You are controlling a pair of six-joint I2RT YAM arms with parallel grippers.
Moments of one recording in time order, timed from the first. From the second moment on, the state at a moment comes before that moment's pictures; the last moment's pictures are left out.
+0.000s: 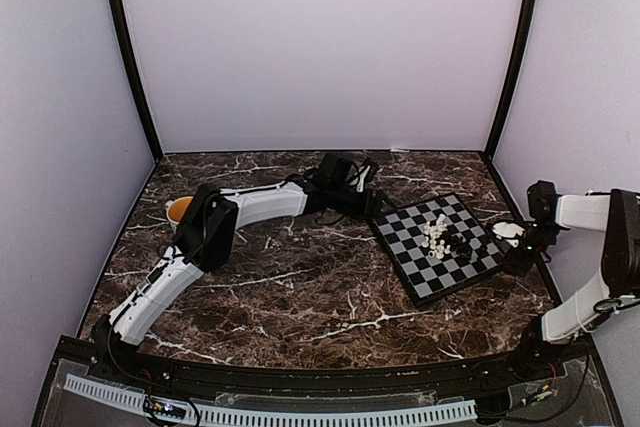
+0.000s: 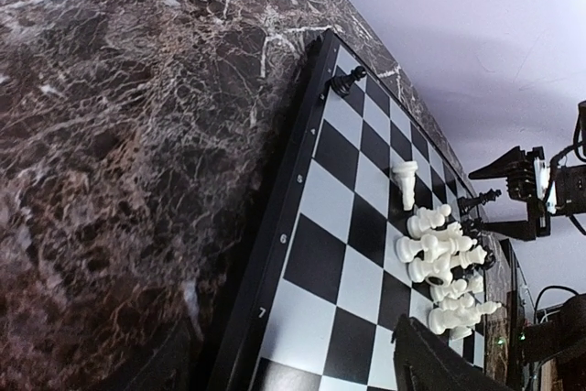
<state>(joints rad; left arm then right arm) -0.77 2.78 2.38 -0.16 0.53 -0.52 -0.21 1.42 0.71 -0.58 0.01 -1.01</state>
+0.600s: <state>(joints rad) -0.74 2.31 1.61 -0.04 0.54 -0.45 0.02 1.65 0.91 -0.48 -0.02 -0.89</state>
